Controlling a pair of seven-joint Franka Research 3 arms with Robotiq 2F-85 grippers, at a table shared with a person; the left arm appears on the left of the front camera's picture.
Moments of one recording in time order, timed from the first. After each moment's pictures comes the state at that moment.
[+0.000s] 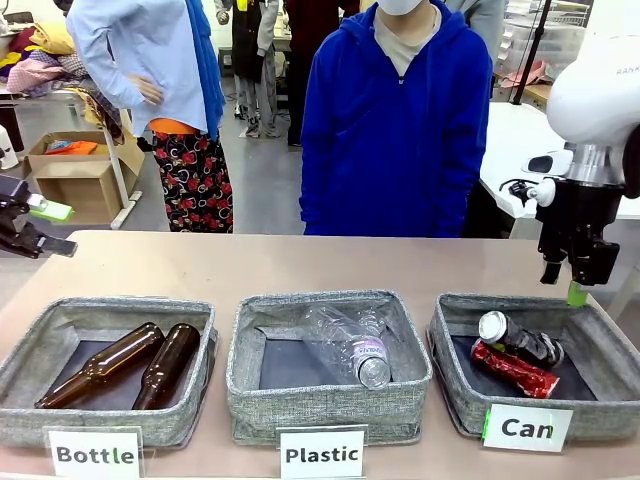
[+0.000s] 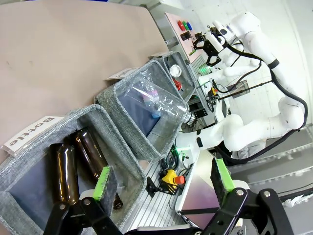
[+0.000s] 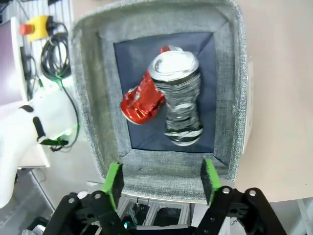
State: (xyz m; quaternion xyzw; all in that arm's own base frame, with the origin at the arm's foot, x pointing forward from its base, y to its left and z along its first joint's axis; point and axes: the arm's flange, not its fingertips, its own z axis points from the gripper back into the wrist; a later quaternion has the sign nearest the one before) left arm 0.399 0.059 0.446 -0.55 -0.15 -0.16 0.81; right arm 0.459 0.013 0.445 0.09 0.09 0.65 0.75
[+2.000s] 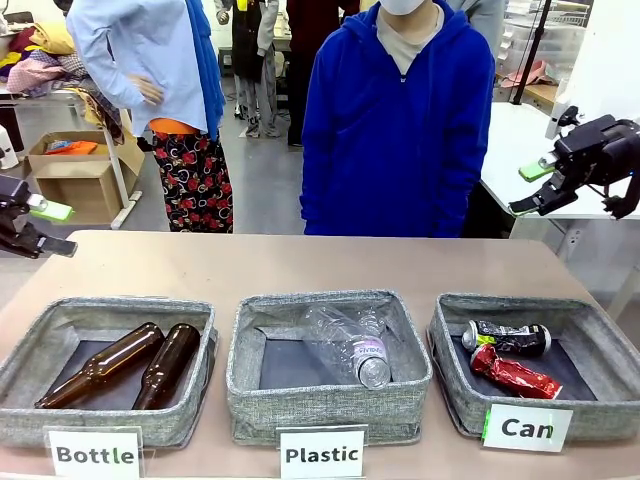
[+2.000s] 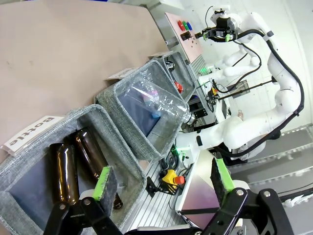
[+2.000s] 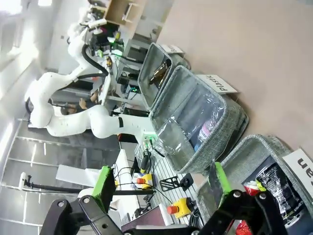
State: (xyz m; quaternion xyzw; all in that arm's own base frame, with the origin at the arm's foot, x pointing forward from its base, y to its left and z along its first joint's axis) left arm 0.399 0.059 0.446 -0.55 -0.15 -0.16 0.81; right arm 0.502 -0.046 0.481 0.55 -0.05 0.21 0.80
